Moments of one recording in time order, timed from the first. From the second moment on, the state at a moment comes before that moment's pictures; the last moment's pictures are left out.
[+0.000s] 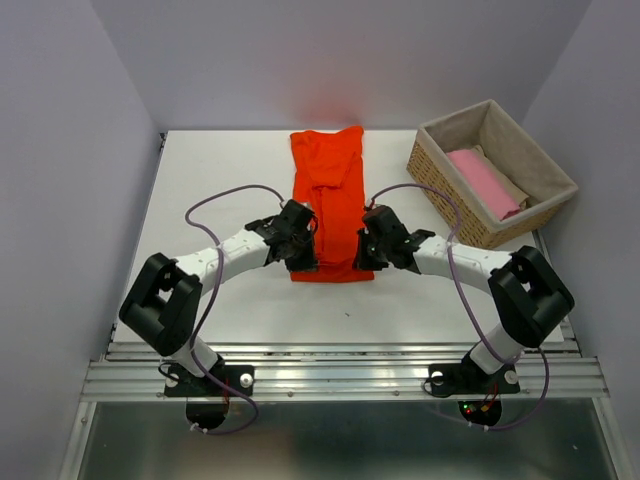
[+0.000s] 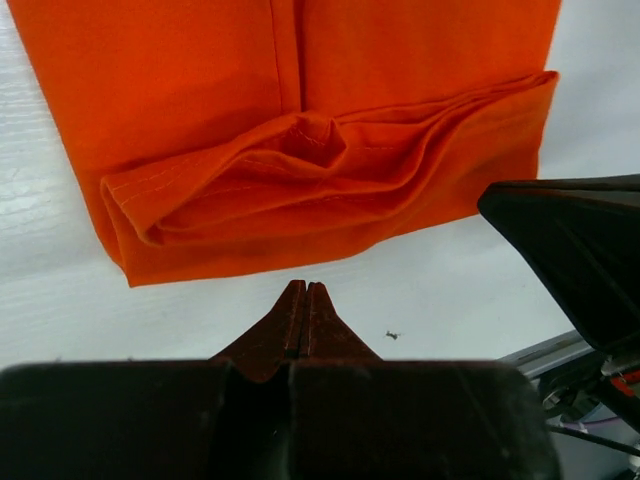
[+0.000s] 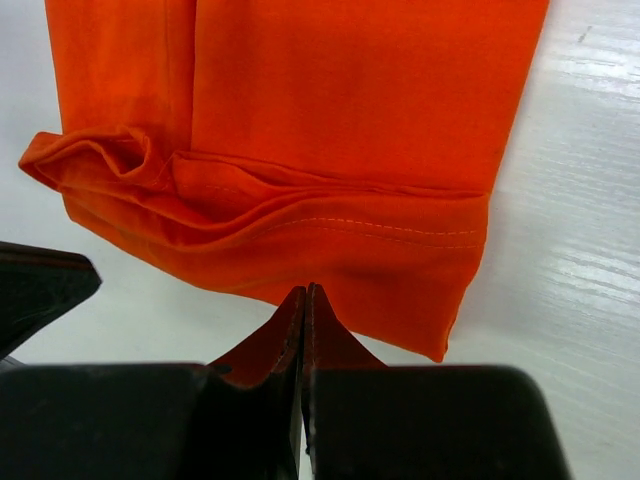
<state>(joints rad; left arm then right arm) -0.66 1.53 0.98 -0.46 0.08 -0.74 0.68 1.58 0.92 -0.22 -0.01 0.63</state>
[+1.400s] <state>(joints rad) -0.53 1.69 0.99 -0.38 0.06 -0.68 0.71 1.85 1.10 -0.19 -0.03 0.66</state>
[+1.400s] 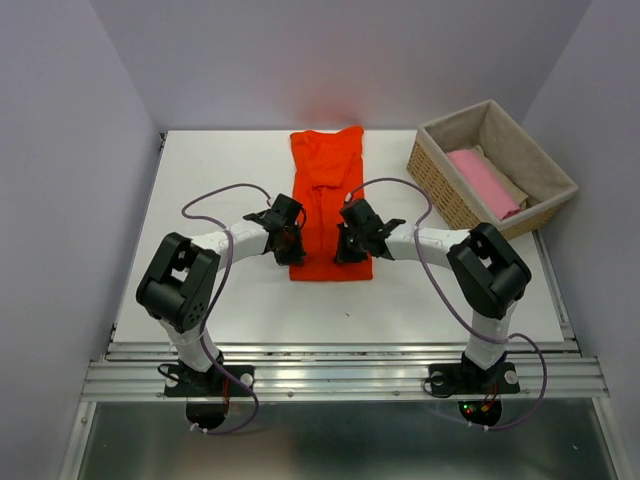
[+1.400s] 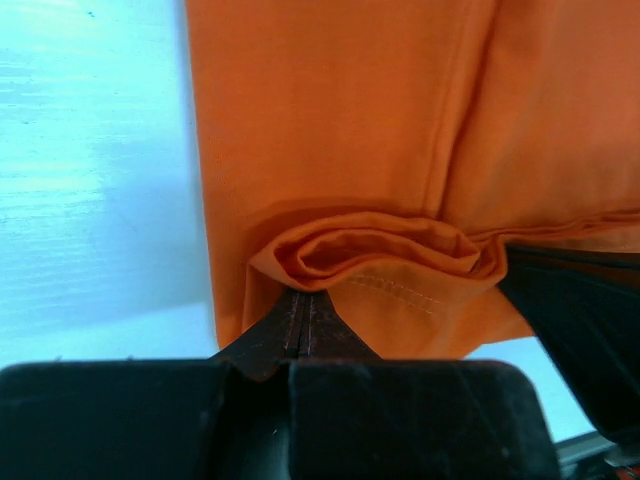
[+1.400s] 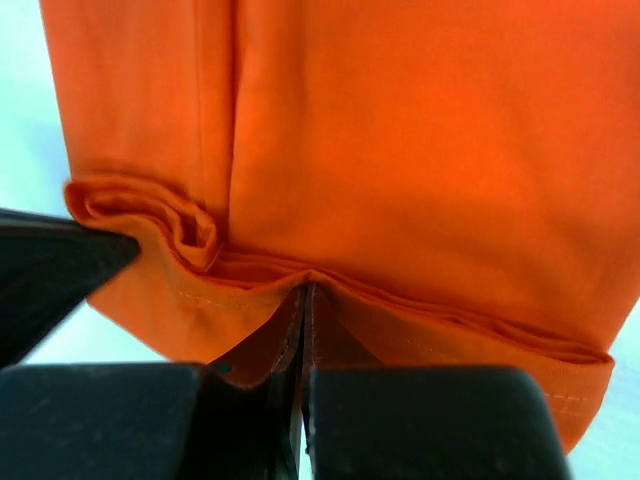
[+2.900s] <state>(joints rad) -0.54 1.49 0.91 -0.45 -0.02 -0.68 0.73 1.58 0.96 -0.19 0.04 0.68</state>
